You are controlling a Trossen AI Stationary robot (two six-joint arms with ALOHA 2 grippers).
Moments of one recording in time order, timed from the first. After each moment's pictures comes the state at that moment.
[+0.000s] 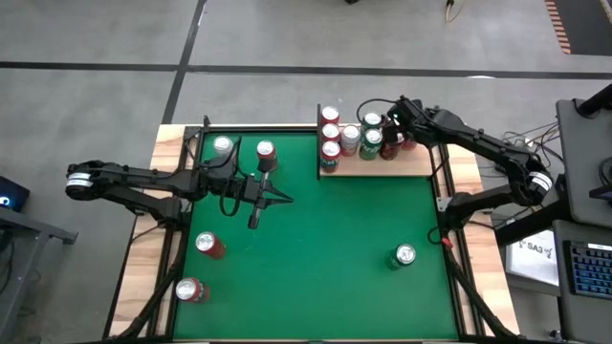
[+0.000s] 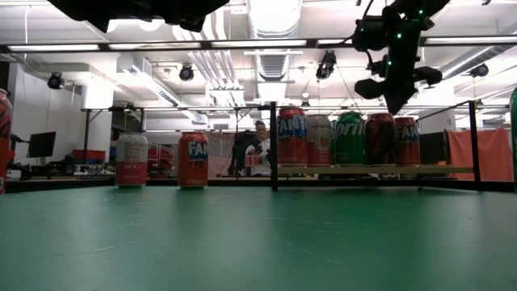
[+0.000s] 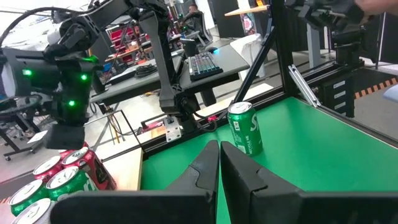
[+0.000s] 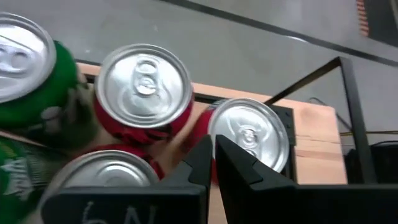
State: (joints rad) left arm 0.06 1.13 0.69 0.36 0.25 0.36; right arm -0.74 1.30 1.09 -0.90 0.58 0.52
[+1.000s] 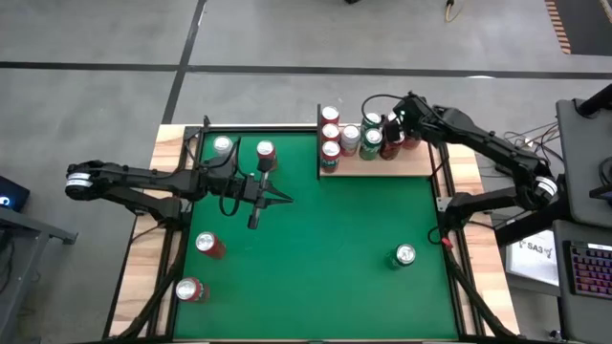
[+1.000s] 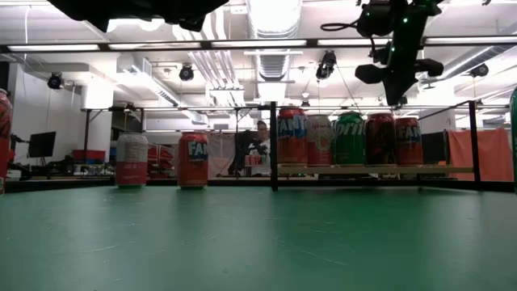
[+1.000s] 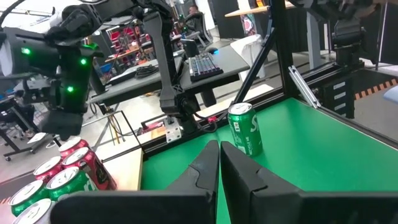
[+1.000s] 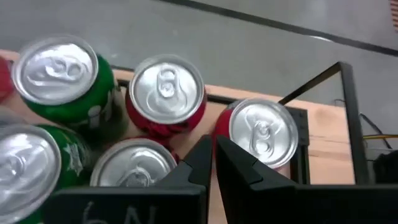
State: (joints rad) left arm 0.06 1.13 0.69 0.36 0.25 0.35; right arm -0.73 1.24 1.14 -0.94 0.50 0.53
